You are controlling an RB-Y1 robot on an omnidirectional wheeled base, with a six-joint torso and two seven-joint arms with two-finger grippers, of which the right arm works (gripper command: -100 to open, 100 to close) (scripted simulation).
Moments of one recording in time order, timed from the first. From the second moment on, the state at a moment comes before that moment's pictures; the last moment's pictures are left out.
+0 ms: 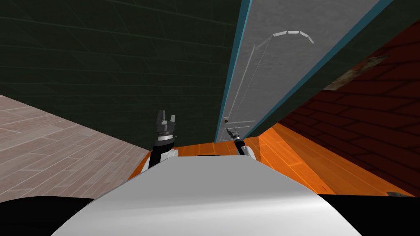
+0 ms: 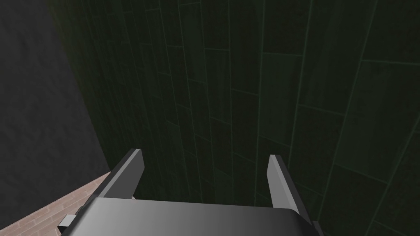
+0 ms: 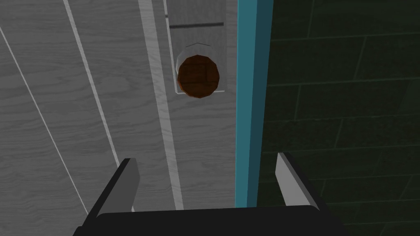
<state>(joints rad) 0.15 0.04 -0.42 -1.46 1.15 -0.64 0.45</state>
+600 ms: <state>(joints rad) 0.18 -0.04 -0.43 -1.43 1.13 -0.65 0.45</state>
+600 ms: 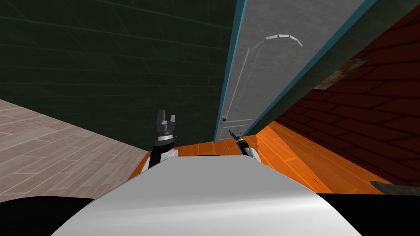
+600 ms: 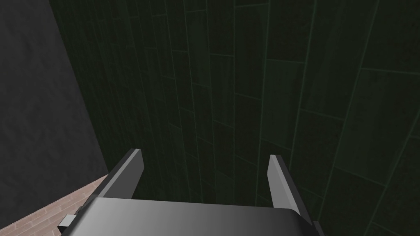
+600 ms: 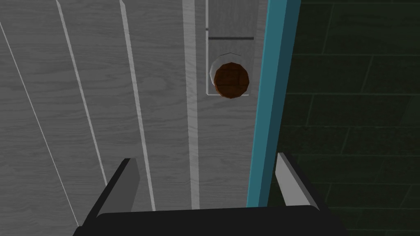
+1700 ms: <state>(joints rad) 0.21 -0.13 -0.47 -1.32 1.01 -0.69 0.48</state>
